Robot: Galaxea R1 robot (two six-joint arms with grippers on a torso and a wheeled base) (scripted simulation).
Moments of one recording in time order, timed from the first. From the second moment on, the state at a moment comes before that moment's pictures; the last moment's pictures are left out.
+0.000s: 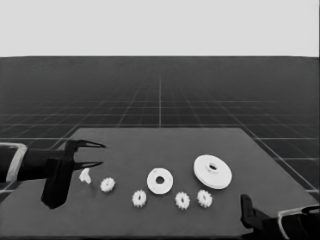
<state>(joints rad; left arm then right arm) -0.35 1.76 -0.42 0.31 0.68 0.35 -0.35 1.76 -0.38 -0.70 -1.18 0.32</state>
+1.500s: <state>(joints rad) 0.21 2.40 -1.35 0.34 1.37 -1.07 -0.35 1.76 -0.39 -0.70 -1.18 0.32</state>
